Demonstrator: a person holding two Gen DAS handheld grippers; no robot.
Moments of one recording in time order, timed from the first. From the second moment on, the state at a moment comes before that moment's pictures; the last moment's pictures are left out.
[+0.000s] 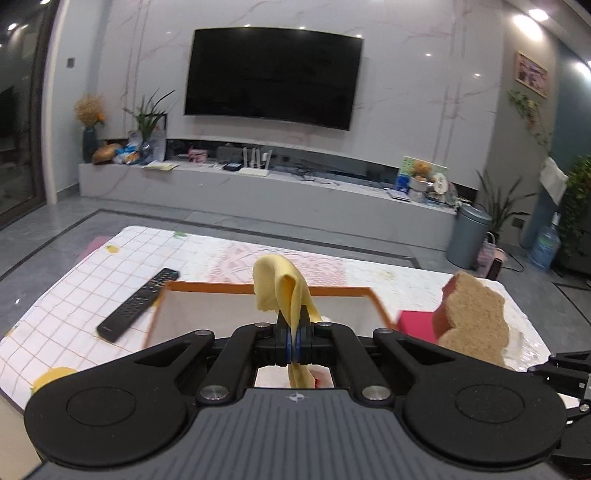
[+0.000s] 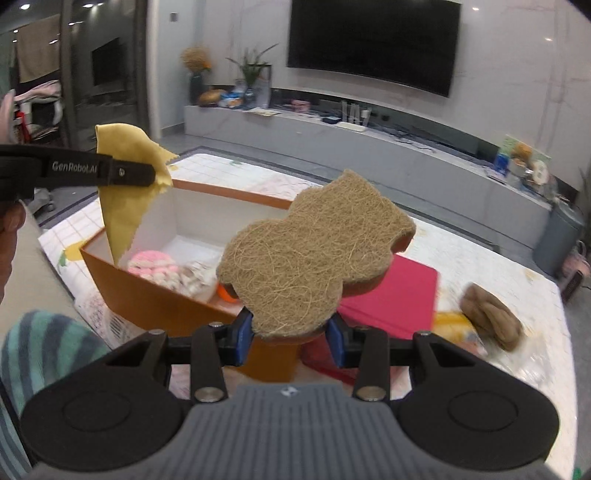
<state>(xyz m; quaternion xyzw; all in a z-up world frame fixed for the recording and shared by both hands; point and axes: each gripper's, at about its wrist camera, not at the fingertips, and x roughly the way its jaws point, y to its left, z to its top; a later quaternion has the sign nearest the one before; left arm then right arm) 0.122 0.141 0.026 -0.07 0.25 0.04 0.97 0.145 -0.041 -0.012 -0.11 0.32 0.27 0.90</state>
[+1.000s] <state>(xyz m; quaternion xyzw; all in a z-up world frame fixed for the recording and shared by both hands) 0.217 0.223 -0.052 0.01 0.44 0.06 0.90 0.275 0.126 -0.068 -0.22 0.42 0.43 0.77</state>
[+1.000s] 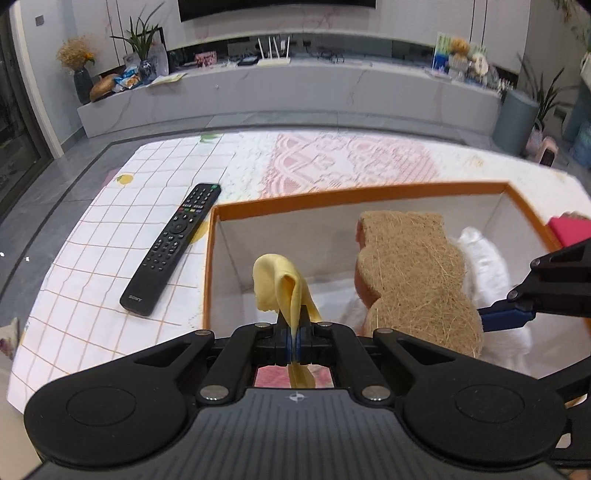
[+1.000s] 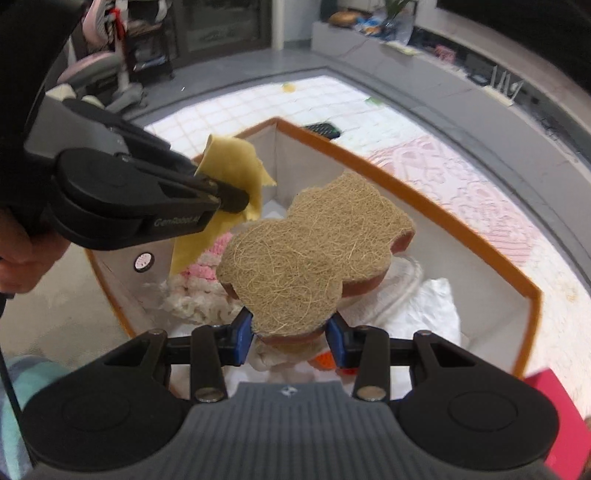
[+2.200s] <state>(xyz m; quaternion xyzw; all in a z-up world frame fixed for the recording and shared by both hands) 0.162 0.184 -0.015 0.03 0.37 0.05 0.93 0.237 0.092 -0.045 -0.16 0.42 0.41 0.79</state>
